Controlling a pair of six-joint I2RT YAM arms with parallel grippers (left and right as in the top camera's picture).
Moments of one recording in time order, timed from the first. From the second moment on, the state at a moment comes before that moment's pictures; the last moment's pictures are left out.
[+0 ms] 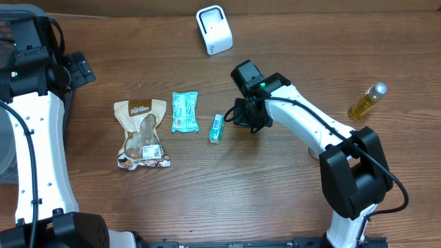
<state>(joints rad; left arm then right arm) 0.24 1.61 1.67 -1.02 -0.28 -0.21 0.53 1.96 1.47 -0.91 -0.04 0.65</state>
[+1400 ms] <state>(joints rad) 0.24 1.61 1.67 -1.02 -0.28 -0.21 0.57 1.96 1.47 -0.87 -0.07 0.65</state>
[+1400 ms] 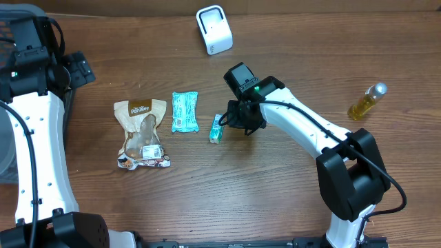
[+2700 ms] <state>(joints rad) 0.24 1.61 1.67 -1.02 -0.28 -0.21 0.65 1.96 1.38 -0.60 -0.28 0.68</state>
